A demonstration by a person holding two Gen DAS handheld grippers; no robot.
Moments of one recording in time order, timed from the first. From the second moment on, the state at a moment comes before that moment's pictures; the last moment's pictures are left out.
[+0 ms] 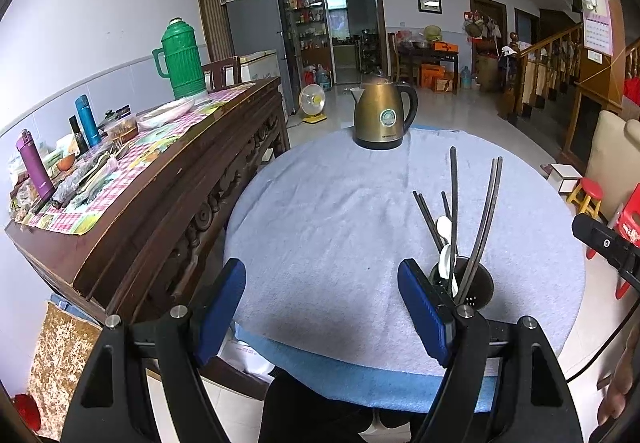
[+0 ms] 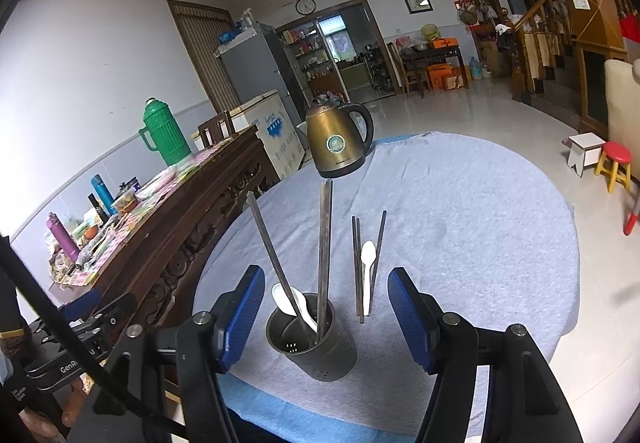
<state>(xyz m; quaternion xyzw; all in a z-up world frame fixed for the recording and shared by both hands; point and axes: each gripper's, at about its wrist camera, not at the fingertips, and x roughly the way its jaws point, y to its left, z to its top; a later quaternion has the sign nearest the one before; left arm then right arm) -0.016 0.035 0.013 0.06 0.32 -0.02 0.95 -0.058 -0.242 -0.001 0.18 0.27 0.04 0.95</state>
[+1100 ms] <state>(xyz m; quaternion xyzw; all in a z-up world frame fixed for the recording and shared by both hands) 0.041 0.028 -0.043 0.07 0.39 -0.01 0.92 -0.014 -0.262 -0.054 0.20 0.34 0.01 0.92</state>
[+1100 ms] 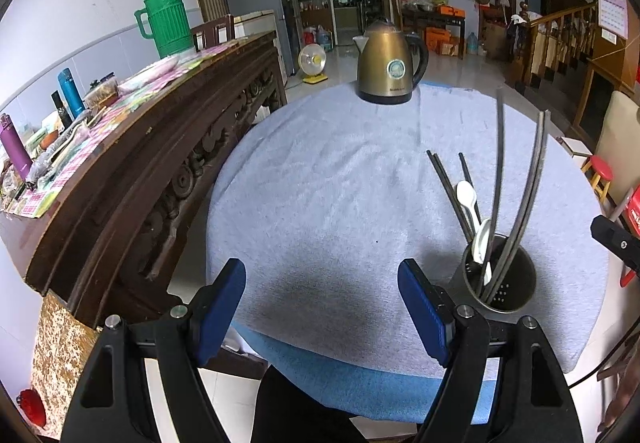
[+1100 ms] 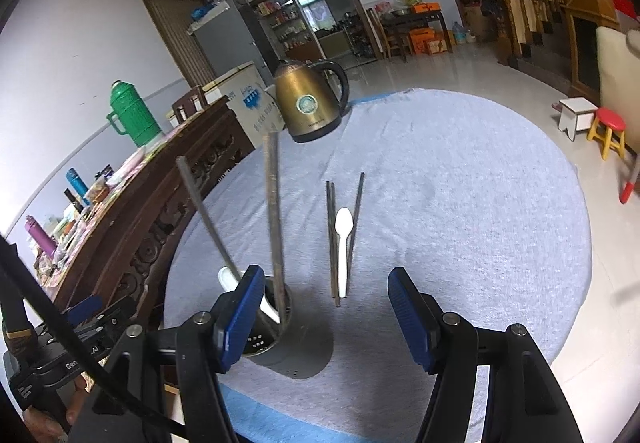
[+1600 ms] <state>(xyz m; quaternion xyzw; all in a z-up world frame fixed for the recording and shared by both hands) 0.085 0.036 -0.071 0.07 0.42 0.00 0.90 0.019 -0.298 -0.077 0.23 0.35 -0.01 0.91</state>
